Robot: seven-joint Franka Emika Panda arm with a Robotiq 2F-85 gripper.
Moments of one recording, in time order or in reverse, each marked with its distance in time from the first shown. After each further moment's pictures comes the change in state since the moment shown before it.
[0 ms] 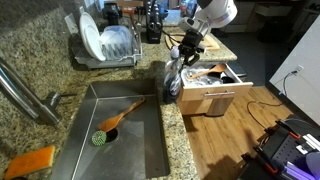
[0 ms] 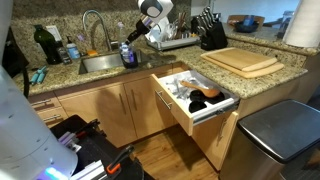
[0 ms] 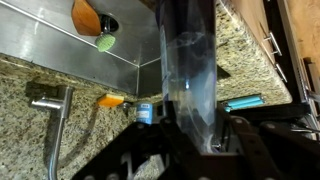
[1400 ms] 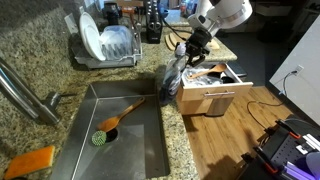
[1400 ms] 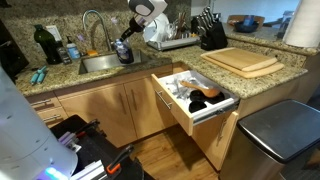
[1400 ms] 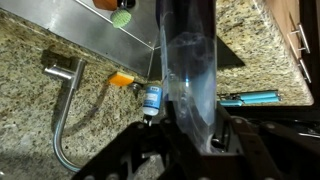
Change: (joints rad) arm -0.031 -0.172 0.044 -0.241 0.154 0.125 -0.168
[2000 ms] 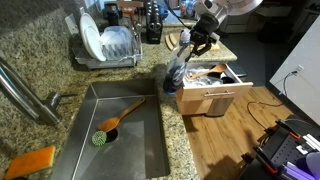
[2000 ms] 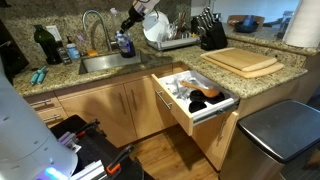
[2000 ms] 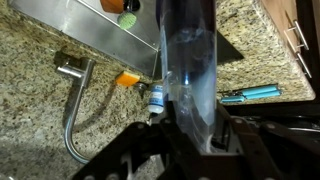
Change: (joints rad) arm -0.069 -0.095 0.048 -0.008 -0.057 -0.010 0.099
